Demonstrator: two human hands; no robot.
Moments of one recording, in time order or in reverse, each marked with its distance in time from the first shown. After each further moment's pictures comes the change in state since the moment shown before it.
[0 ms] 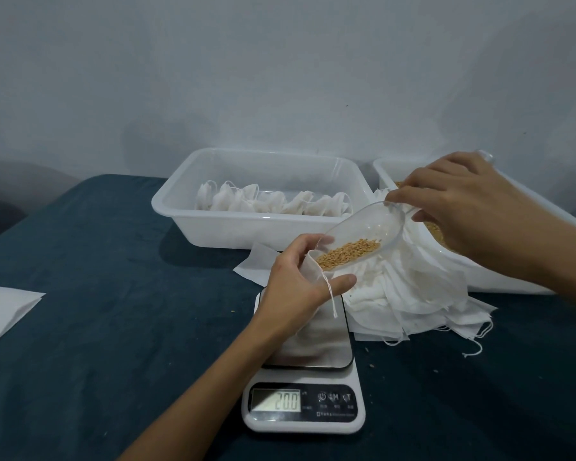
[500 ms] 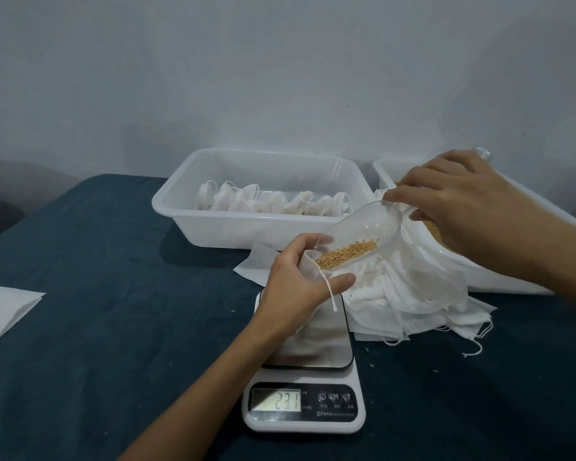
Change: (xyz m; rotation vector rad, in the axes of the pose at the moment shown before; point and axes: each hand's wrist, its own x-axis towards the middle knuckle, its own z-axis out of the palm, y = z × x) left_hand 0.001 0.001 0.000 0.001 0.016 -0.021; right_hand 0.002 0.001 0.001 -0.017 -0.001 -0.012
